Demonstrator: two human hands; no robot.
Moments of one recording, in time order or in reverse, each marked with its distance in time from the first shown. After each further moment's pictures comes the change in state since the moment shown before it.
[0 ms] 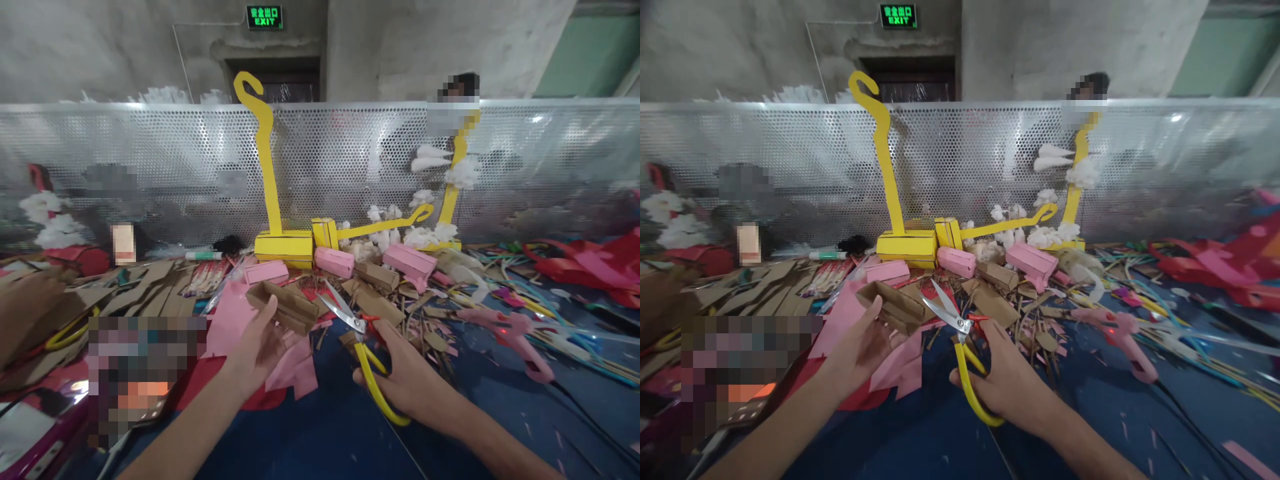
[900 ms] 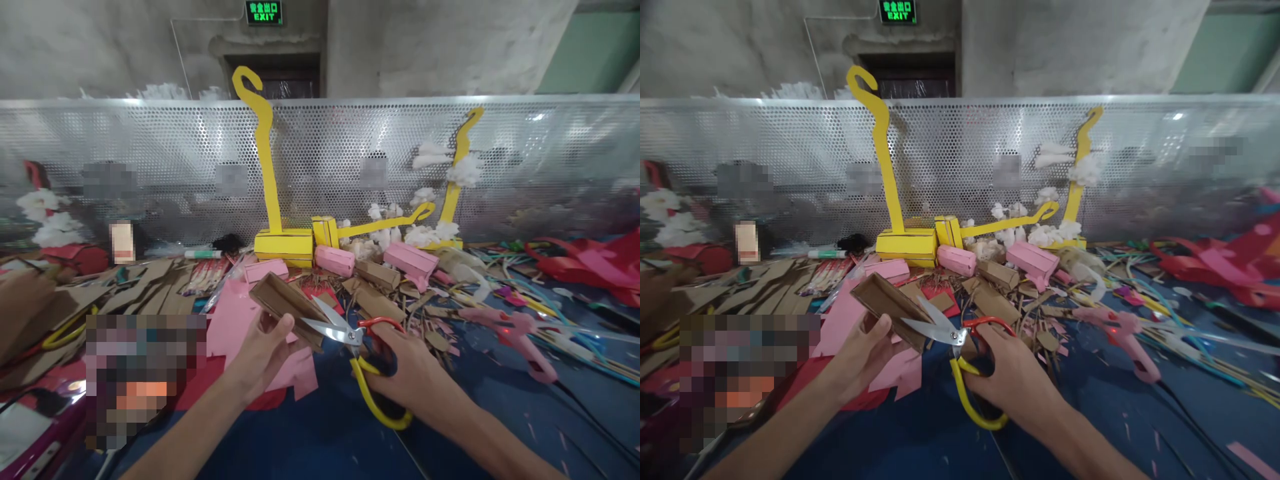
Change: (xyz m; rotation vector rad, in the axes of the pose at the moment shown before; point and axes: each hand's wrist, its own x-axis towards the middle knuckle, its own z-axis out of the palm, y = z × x) left_hand -0.009 -0.013 -0.002 0.180 -0.200 0.116; right_hand -0.002 -0.001 -0.003 -0.224 0.090 -0.121
